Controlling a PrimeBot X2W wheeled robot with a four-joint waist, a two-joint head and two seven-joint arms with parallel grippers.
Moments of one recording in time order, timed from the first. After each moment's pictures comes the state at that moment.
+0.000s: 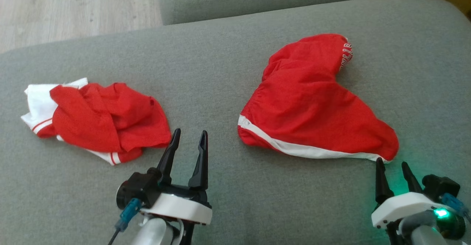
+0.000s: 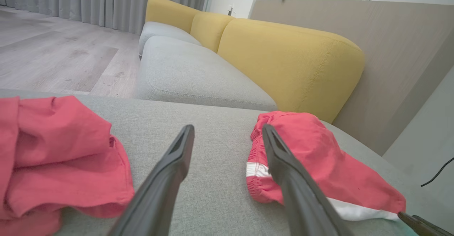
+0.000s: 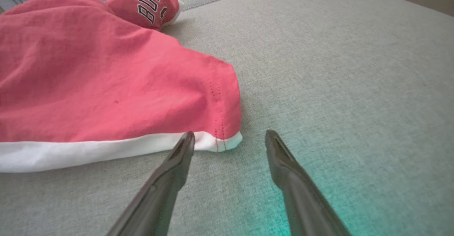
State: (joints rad) left arm -0.14 0.05 -0.44 0.26 -0.42 -0.01 -0.25; right arm -0.10 -0.04 -0.14 0.60 0.19 0.13 -0.18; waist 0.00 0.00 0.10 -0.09
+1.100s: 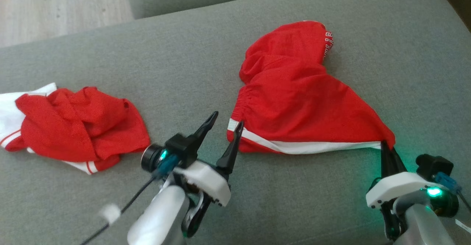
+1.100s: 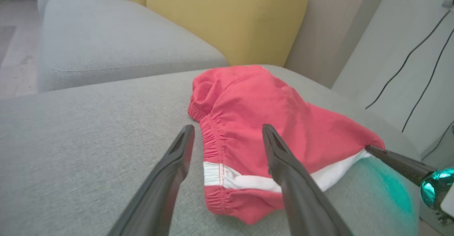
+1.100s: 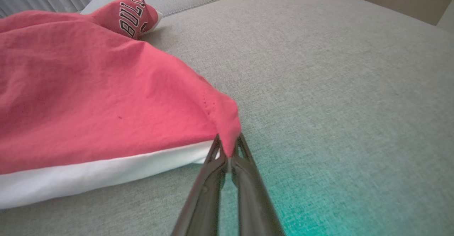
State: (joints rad) left arm -0.34 0.05 -0.57 0.39 -0.37 -0.09 -0.08; right arm -0.24 -0.04 -0.13 0.72 0.17 0.13 -0.21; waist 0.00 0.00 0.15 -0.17
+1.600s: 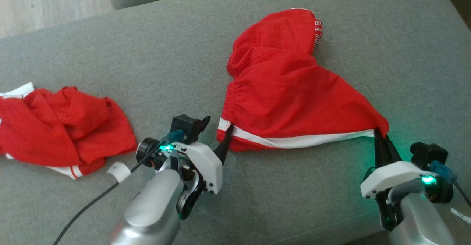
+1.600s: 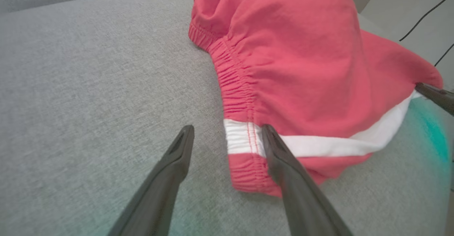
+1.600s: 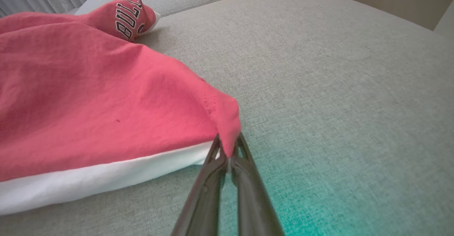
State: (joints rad) left arm -0.49 0.05 -0.60 0.61 -0.42 -0.08 0.14; right arm -0.26 -0.04 -0.09 0.69 0.18 0.13 -0.19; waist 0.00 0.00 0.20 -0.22
